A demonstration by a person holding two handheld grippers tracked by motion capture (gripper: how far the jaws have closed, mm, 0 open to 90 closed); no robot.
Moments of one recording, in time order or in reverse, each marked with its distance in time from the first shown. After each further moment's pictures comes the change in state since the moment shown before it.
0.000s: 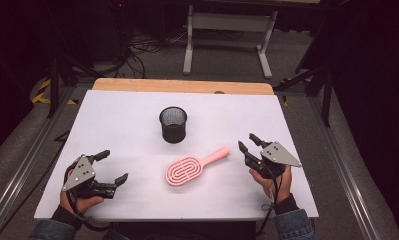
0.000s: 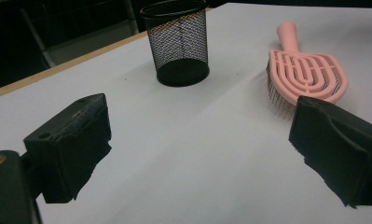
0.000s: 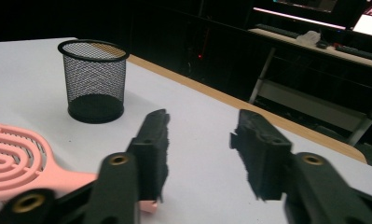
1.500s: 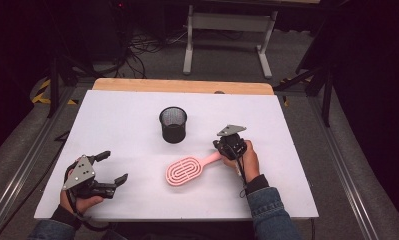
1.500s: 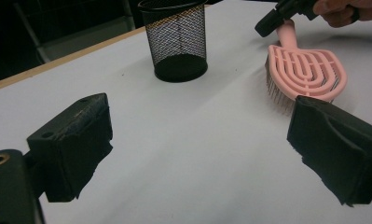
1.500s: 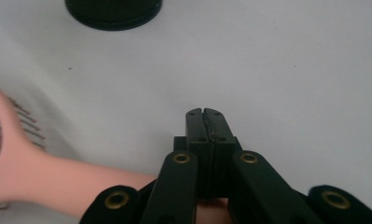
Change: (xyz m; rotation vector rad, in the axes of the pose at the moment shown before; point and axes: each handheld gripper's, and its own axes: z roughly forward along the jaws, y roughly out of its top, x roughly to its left) left arm 0.001 -0.003 0.001 0.006 -0.014 -0.005; right arm 0.028 -0.010 0.119 0.526 0.226 0.010
